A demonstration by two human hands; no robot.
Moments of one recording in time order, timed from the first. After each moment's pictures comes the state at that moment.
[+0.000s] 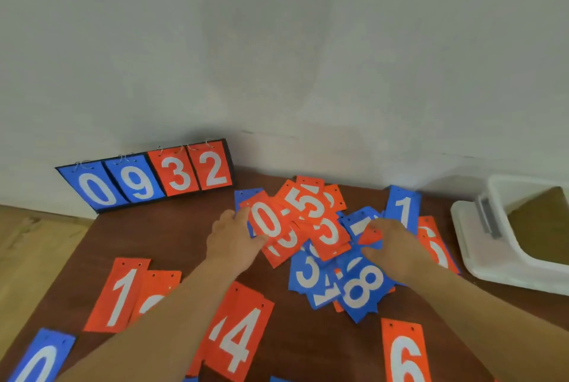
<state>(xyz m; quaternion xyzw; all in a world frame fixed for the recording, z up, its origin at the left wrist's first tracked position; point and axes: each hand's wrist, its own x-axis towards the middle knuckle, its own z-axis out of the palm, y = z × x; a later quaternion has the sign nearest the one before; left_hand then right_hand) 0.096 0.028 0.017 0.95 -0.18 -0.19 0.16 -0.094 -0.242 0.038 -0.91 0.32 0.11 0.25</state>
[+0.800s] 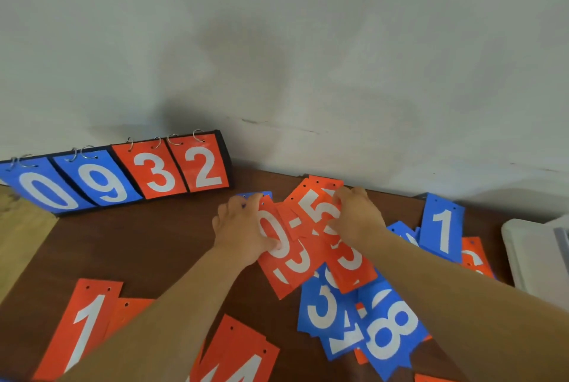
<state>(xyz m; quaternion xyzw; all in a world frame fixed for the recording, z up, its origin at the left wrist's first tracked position) 0.171 -0.023 -0.043 0.95 -0.21 -0.20 0.10 0.075 -0.236 -0.030 -0.92 0.31 0.12 0.20</state>
